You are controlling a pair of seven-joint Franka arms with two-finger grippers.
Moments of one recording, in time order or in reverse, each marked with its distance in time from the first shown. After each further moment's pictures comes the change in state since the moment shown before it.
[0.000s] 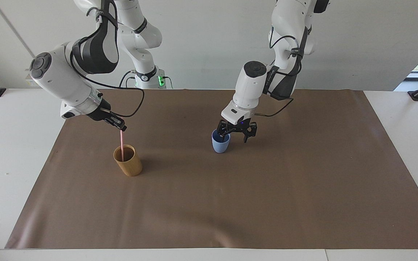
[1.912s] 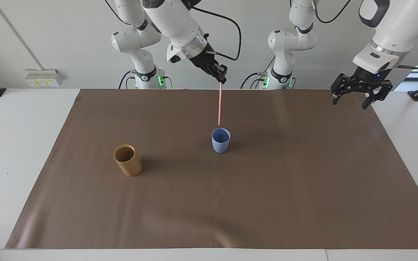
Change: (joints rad) left arm 0.517 -0.215 0.015 0.319 0.000 -0.657 0.755; right arm 0.456 -0.064 0.109 0.092 0.282 0.145 0.760
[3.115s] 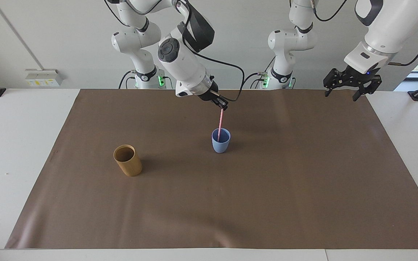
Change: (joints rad) left arm 0.000 -0.020 -0.028 -0.010 0.012 -0.144 -0.065; right arm 0.023 0.101 -0.004 -0.135 0.012 0.151 -0.001
